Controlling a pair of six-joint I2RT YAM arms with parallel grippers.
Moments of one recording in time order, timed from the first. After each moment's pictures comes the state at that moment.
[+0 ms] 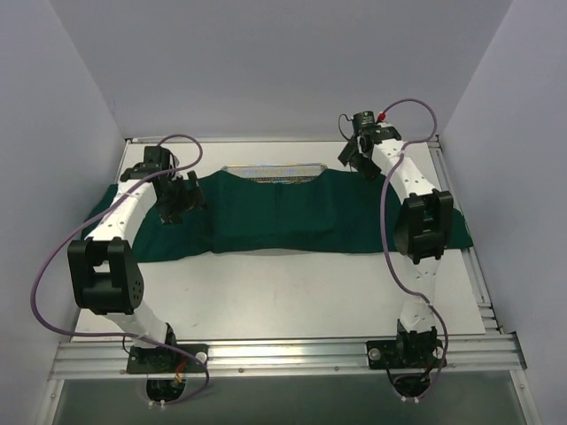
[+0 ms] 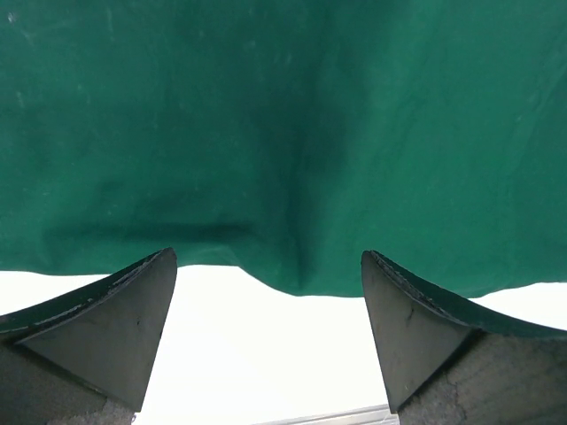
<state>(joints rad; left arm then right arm) -0.04 1.66 1.37 -0.82 0.16 -0.43 0.20 2.11 1.94 -0.83 0.26 0.77</state>
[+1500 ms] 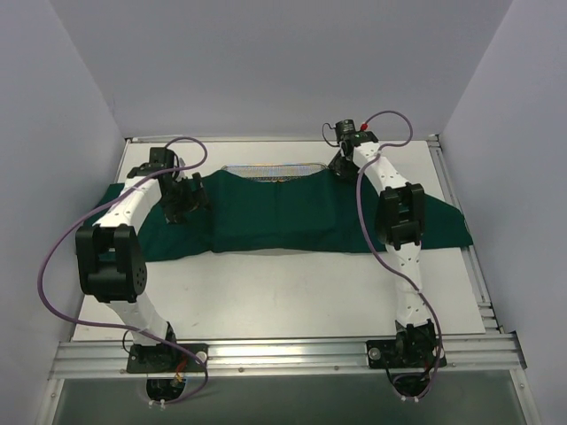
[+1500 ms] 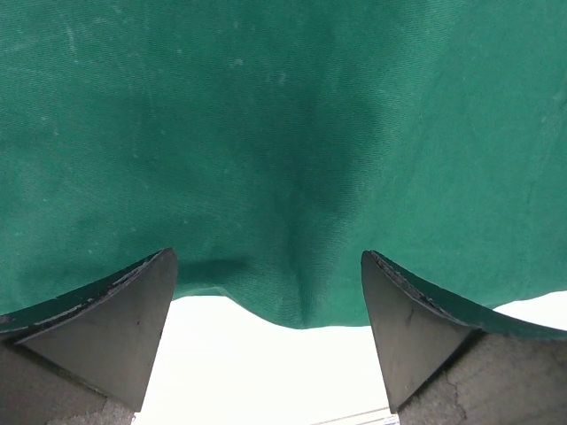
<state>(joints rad) -0.03 1.76 1.38 -0.78 0.21 -0.41 0.24 2.46 2.22 -0.86 0.24 0.87</state>
